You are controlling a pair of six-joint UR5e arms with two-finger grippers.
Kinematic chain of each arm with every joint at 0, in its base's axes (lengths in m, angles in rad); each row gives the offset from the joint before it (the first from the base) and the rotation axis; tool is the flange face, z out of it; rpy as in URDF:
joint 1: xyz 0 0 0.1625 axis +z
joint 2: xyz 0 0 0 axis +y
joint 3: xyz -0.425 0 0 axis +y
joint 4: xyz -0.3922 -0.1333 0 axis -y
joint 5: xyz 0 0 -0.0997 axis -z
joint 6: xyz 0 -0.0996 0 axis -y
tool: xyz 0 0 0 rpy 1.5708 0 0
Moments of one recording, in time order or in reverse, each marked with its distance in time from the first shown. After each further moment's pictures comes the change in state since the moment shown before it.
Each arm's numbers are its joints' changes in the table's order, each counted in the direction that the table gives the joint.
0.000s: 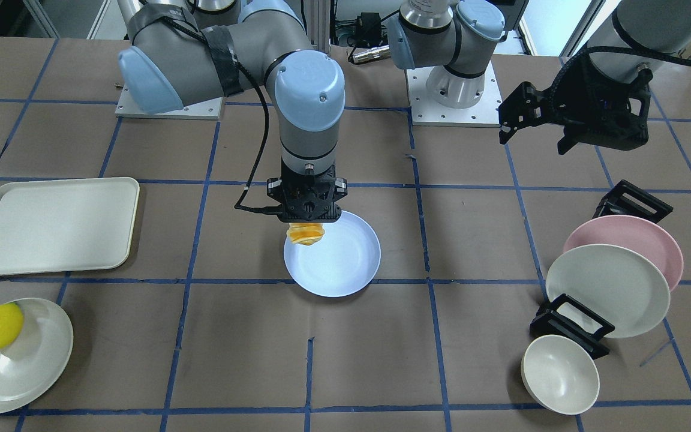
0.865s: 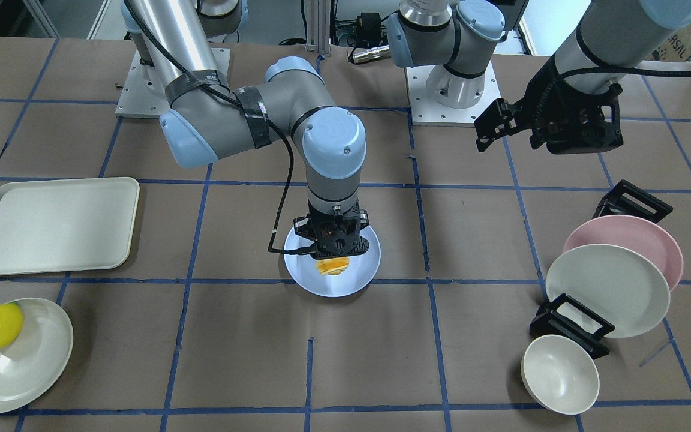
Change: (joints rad) left arm -0.035 -0.006 0.068 0.025 -0.002 -0.283; right arm 0.026 -0.127 0.014 -0.162 0.027 -0.062
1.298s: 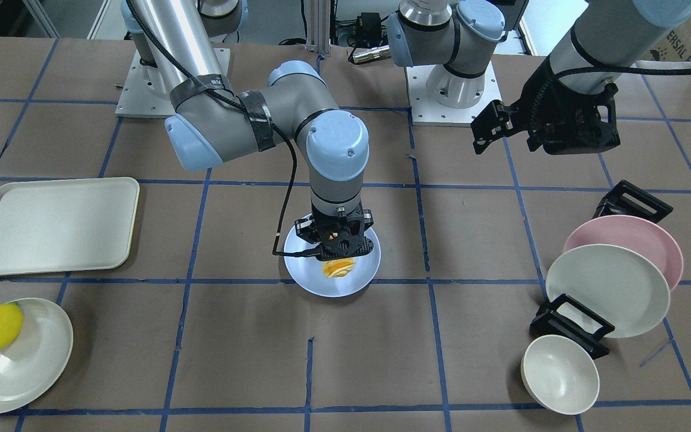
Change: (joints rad) left arm -0.009 -0.013 0.002 0.020 0.000 0.019; right arm 0.005 -0.003 -0.005 -0.017 0.000 -0.021
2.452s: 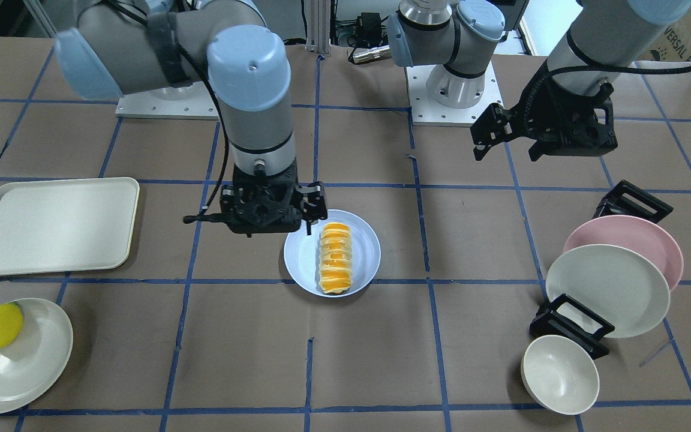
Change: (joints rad) left arm -0.003 -0.016 0.043 0.090 0.001 0.046; right arm -0.170 0.222 0.007 0.081 -0.042 -0.016
